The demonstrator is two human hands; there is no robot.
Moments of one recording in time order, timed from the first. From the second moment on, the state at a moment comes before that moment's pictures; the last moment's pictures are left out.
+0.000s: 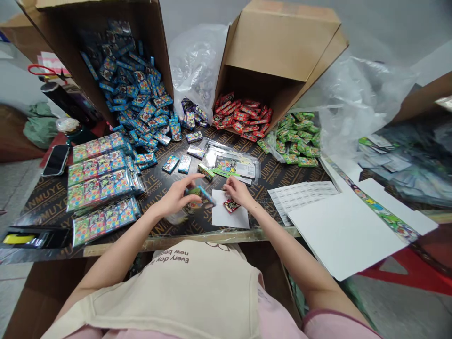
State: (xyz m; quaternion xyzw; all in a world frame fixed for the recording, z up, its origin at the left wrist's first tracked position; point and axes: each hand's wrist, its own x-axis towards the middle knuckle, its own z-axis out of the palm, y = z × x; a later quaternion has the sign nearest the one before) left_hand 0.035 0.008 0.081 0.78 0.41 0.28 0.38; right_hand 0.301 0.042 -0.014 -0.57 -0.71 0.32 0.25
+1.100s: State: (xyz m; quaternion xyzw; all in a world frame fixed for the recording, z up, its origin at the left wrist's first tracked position) left_hand 0.028 -0.011 0.063 0.70 0.47 0.46 0.28; right_hand 0.226 0.042 0.095 -0.40 -0.72 0.44 0.36
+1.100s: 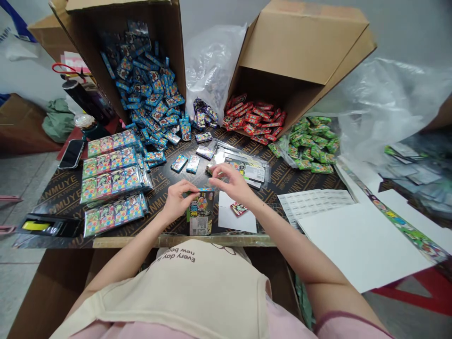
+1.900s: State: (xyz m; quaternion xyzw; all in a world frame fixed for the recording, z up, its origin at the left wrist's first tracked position) left_hand 0.036 -0.053 0.047 0.53 0.52 0.45 0.49; right_hand 0.235 0.075 0.043 -0.48 -0.67 0.46 0.33
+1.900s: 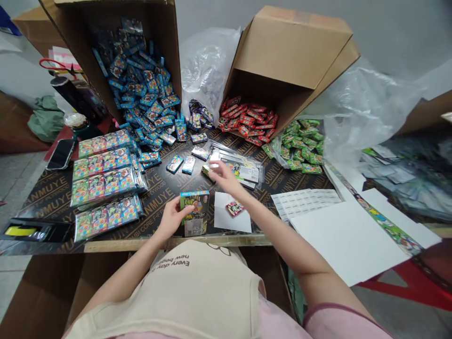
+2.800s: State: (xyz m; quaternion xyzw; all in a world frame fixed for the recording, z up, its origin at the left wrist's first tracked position) left_hand 0.004 -0.061 0.033 0.75 0.57 0.32 0.09; right_hand 0.327 0.098 -0.002 -0.52 -0.84 0.01 -0.14
